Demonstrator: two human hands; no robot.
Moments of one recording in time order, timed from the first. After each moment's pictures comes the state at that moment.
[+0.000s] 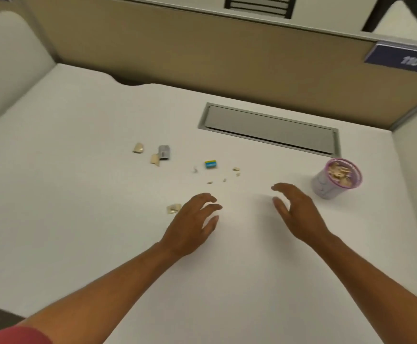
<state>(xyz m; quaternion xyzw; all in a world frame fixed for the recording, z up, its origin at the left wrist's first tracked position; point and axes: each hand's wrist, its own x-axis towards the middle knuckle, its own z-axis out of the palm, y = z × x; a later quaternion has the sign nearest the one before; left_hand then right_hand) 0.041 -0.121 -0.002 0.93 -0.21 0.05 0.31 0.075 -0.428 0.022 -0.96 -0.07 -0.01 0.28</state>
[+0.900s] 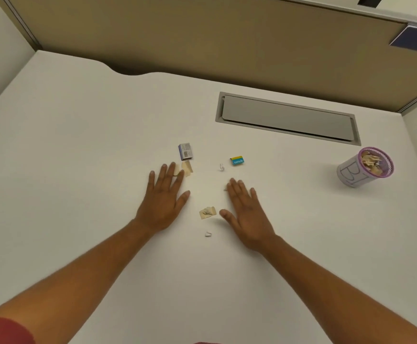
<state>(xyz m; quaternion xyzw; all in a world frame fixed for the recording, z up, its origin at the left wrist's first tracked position) 0.129 0.050 -0.053 0.98 -0.16 -0.09 0.13 0.075 -0.225 -0.038 -0.97 -0.13 0.12 0.18</state>
